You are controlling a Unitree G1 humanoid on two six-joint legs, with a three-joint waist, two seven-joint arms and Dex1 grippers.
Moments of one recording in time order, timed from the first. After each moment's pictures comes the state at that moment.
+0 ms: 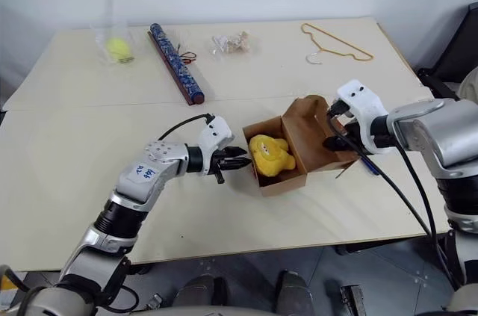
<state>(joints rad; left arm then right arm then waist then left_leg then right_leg) -0.65 0.35 -0.25 -0.03 -0.12 0.74 -0.75 -0.84 -1.00 0.18 -0.16 0.48 1.37 0.76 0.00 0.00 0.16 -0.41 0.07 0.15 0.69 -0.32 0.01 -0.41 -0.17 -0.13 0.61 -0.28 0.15</state>
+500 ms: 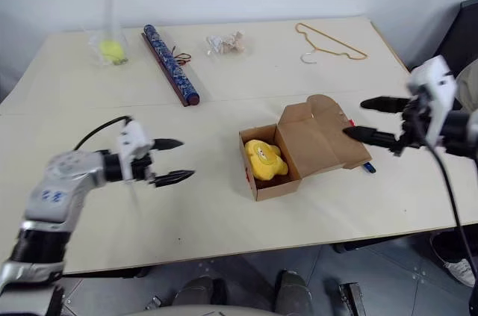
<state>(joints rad) -0.28 0.72 0.14 -0.06 -0.31 0.36 -1.05 -0.50 -1.05 -0.34 -0.02 0.57 0.67 1.16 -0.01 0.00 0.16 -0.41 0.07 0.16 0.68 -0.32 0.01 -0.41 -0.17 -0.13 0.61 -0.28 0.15</state>
